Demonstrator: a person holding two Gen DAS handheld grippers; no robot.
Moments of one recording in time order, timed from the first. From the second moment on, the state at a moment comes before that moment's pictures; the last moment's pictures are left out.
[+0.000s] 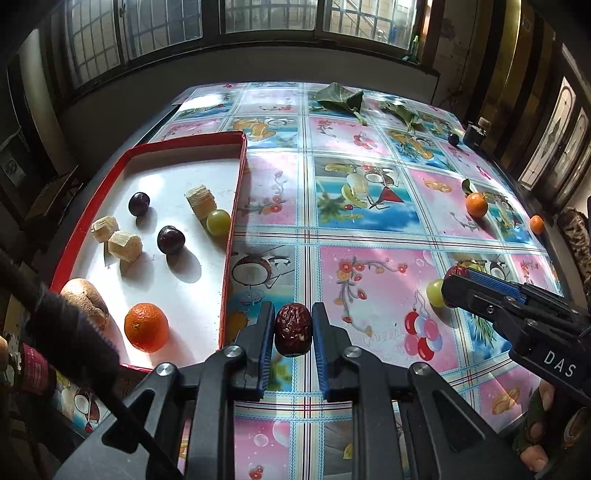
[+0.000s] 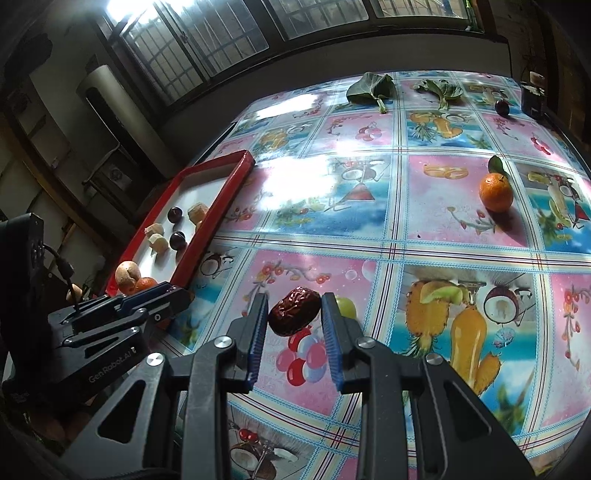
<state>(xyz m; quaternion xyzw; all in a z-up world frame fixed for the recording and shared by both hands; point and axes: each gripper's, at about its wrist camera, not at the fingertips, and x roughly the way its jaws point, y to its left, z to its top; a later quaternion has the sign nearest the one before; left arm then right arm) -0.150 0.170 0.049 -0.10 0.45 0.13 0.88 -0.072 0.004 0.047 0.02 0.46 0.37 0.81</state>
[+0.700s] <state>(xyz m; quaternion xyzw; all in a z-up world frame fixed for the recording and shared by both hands) -0.165 0.222 0.046 -0.13 0.45 0.18 0.87 -0.076 0.094 0.062 -0.13 0.42 0.33 0.84</state>
